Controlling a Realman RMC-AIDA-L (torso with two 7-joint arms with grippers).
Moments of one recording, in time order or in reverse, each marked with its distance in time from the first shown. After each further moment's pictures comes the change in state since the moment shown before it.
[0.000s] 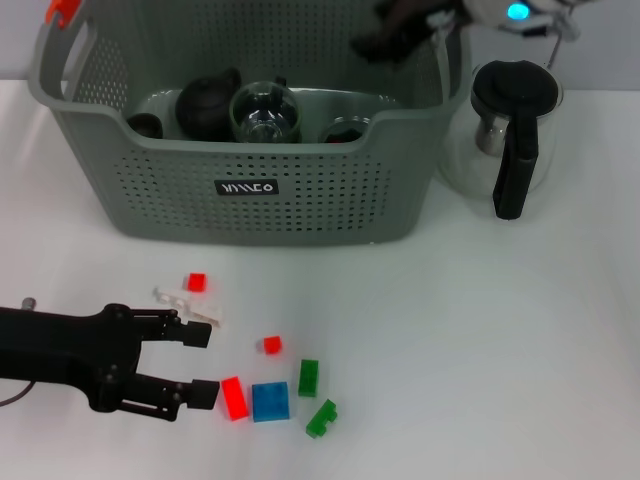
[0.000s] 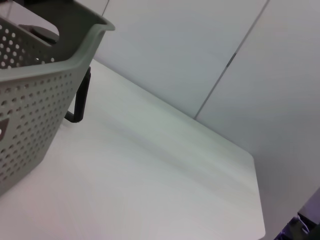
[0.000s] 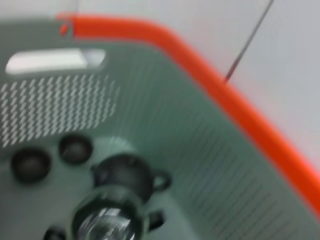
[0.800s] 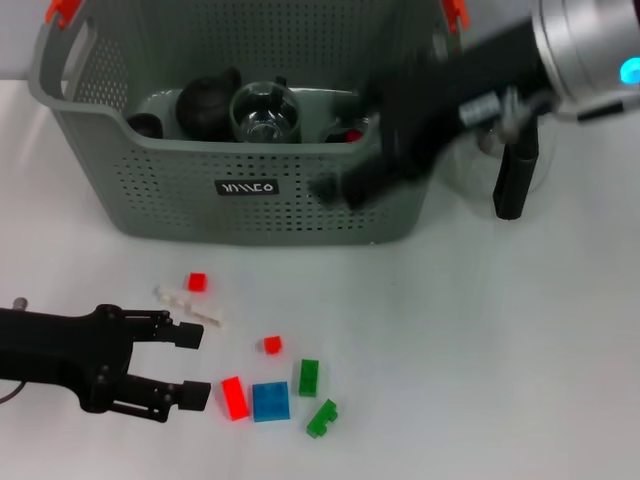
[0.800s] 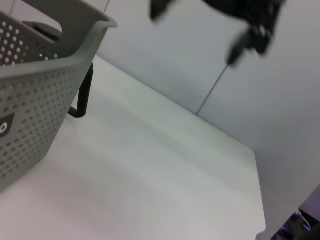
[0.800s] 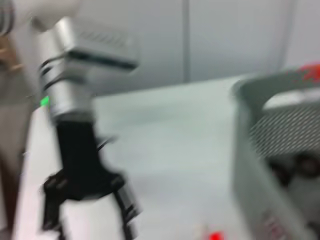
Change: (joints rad) left arm 0.004 0.011 0.004 -0.007 0.002 0.005 -0.005; right arm -0.238 0.003 -0.007 -0.527 0.353 -0.728 0.056
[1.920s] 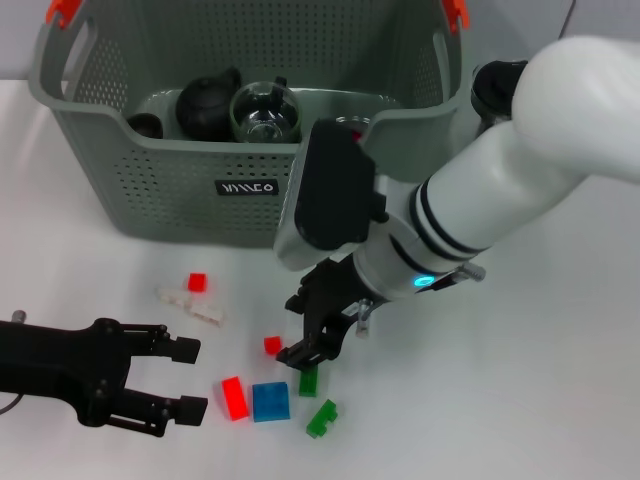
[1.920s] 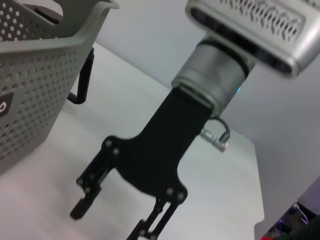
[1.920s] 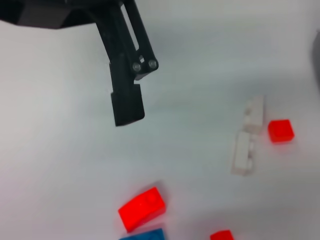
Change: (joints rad) left arm 0.007 -0.001 0.002 0.007 0.030 -0.005 0.004; right arm 0.131 0.020 -0.731 0.566 0.048 0.626 0.010
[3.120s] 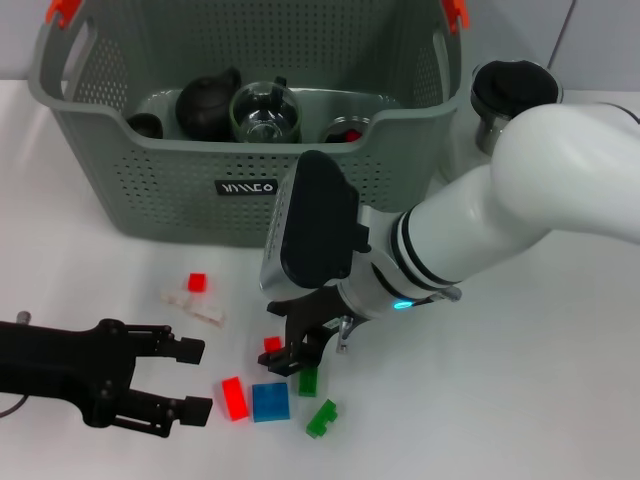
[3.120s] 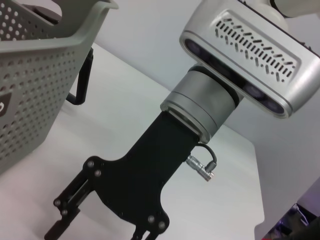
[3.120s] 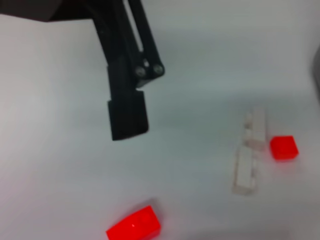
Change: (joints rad) left arm 0.000 -0.007 0.000 0.002 0.000 -0.005 0.002; right arm -0.012 0.009 -0.153 0.053 0.105 0.202 -0.046
